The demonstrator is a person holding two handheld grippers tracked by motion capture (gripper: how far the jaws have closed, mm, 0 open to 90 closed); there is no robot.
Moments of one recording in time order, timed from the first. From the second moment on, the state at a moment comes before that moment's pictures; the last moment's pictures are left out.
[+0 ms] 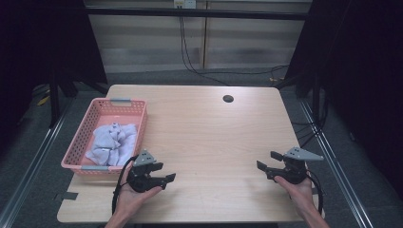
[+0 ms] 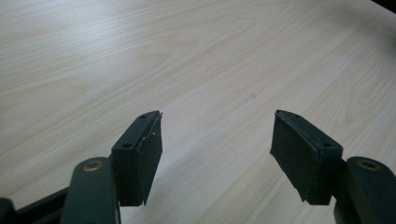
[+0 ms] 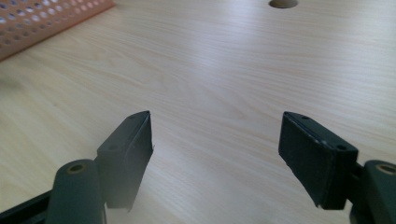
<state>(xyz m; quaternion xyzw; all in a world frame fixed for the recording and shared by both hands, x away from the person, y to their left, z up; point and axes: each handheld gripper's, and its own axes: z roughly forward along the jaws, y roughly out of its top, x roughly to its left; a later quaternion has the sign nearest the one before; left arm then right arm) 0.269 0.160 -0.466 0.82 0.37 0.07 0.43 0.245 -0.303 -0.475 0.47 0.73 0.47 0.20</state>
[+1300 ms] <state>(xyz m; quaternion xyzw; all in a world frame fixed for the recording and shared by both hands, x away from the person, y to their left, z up) 0.282 0.249 -0.398 0.78 0.41 0.14 0.44 0.238 -0.287 -0.473 0.43 0.76 0.46 0.16</state>
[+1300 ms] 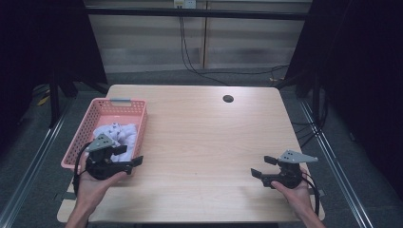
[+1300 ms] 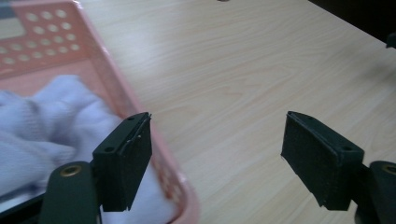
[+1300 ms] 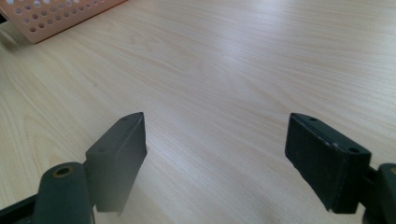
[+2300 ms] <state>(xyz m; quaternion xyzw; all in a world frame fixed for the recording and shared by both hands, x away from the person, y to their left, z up) 0.374 0.325 -0.418 0.79 0.50 0.12 0.33 0.244 -0.282 -0.479 0.43 0.77 0.45 0.13</state>
